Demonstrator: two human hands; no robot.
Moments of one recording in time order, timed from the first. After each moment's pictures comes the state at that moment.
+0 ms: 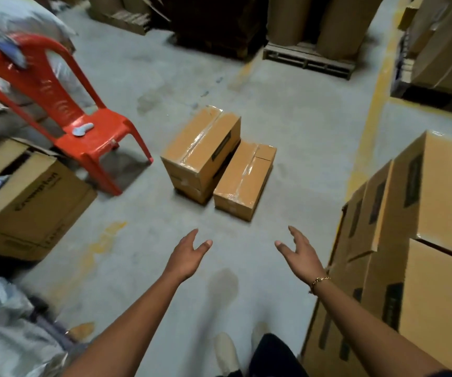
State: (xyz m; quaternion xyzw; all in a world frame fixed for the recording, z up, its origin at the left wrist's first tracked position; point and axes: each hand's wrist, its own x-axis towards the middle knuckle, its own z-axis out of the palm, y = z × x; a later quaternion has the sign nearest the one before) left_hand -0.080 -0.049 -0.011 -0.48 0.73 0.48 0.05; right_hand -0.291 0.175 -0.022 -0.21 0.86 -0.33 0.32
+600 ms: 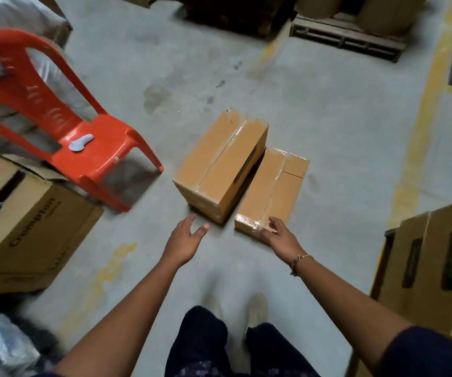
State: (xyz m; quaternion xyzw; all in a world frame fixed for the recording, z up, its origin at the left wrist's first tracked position) left_hand -0.237 -0.345 -0.044 -0.51 0.73 0.45 0.05; right_hand -0.431 -0.163 -0.079 -0.17 0.80 -0.35 0.45
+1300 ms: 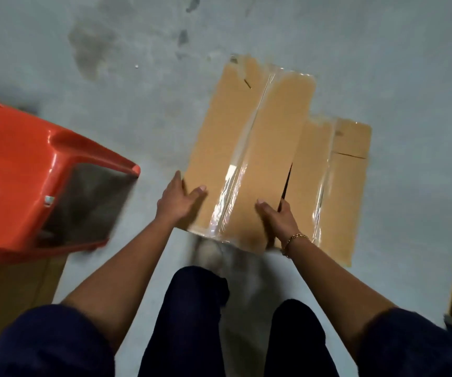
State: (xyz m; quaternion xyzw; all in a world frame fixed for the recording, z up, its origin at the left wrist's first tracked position) left_hand -0.426 -0.757 -0.383 -0.47 0.76 0.41 0.17; right_hand -0.539 -0.507 -0.413 0.13 0.76 -0.46 0.44
